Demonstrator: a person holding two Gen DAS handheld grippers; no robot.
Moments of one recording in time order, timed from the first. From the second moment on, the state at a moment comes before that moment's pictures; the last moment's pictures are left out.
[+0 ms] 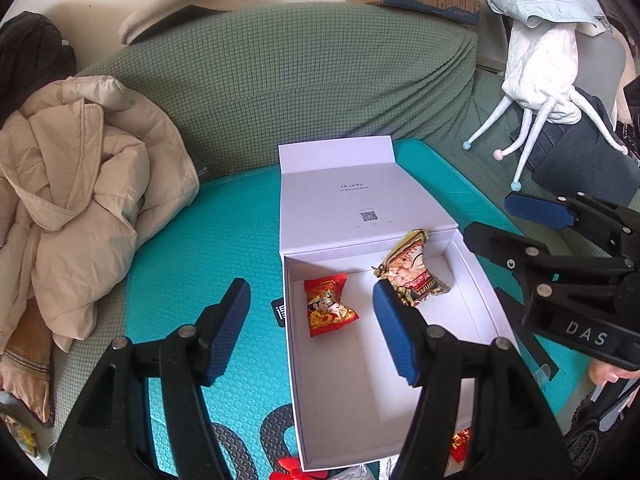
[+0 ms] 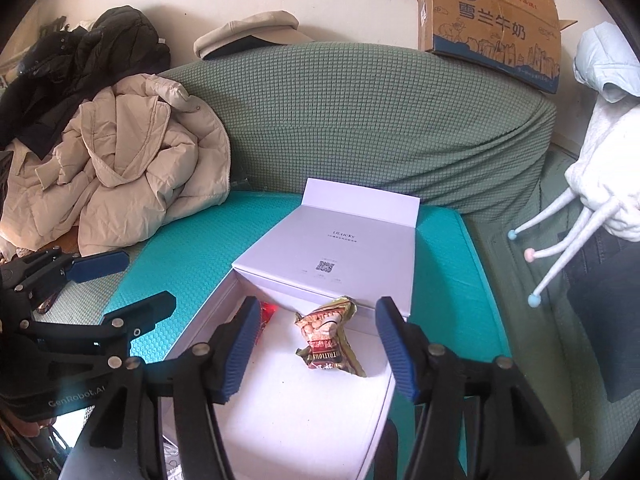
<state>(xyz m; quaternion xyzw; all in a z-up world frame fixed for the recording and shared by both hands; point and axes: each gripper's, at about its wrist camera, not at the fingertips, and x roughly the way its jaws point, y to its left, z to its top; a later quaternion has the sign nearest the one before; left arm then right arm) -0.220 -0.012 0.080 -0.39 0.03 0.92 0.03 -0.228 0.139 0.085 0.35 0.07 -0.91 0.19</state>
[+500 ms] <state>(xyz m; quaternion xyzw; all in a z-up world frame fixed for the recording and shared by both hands) -0.154 -0.014 0.112 -0.35 0.01 0.94 0.01 -0.160 0.156 0.117 0.33 0.09 -0.92 0.20</state>
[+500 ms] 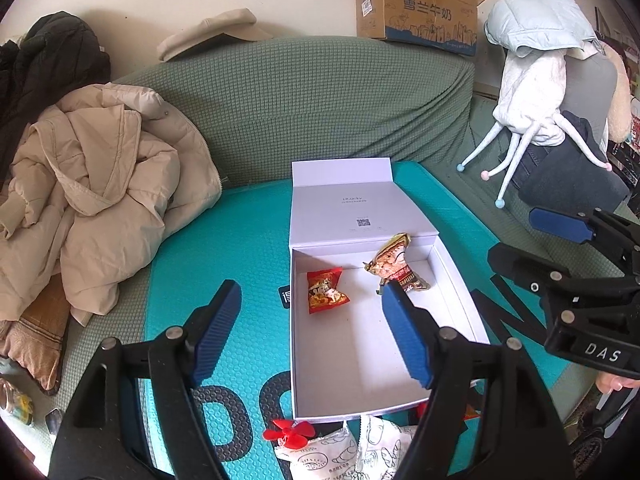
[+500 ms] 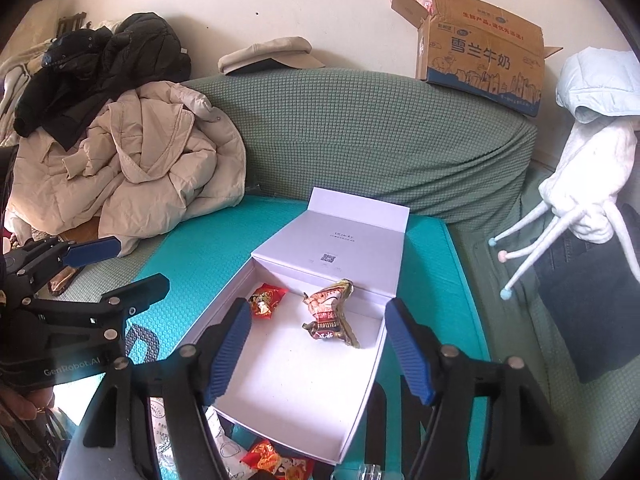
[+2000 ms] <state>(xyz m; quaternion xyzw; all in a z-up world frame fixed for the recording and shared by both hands) -0.031 -0.009 0.054 -0.39 -0.02 0.92 -0.01 -0.049 0.199 0.049 0.37 0.07 -0.91 0.15</state>
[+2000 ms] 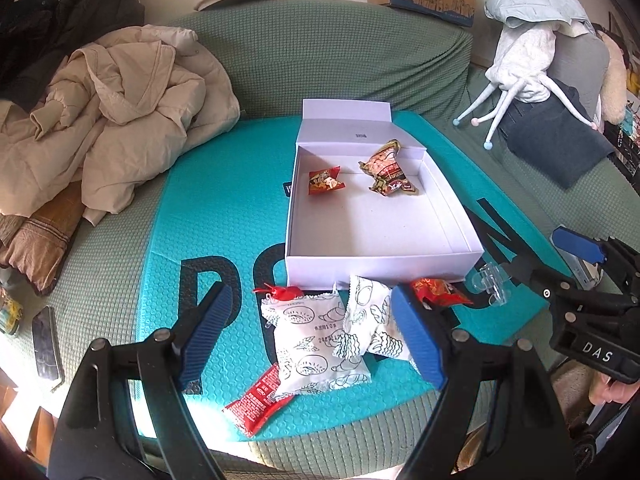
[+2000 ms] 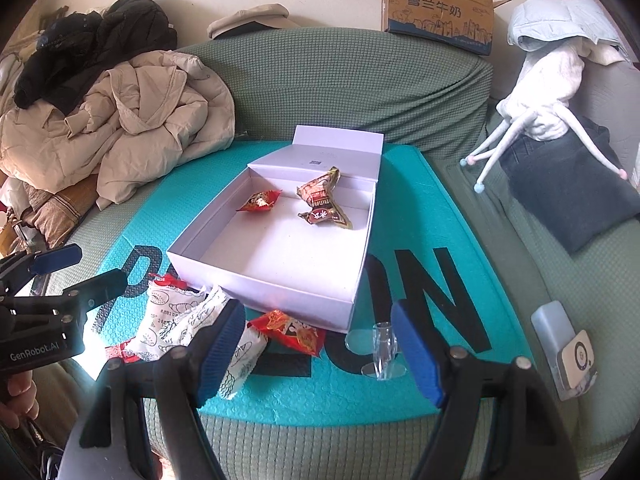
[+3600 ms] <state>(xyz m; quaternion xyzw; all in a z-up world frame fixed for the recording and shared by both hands) -0.005 -0.075 -0.064 -0.55 -0.09 0.83 -0.06 -0.070 0.139 -0.045 0.48 -0.05 -0.84 0.24</state>
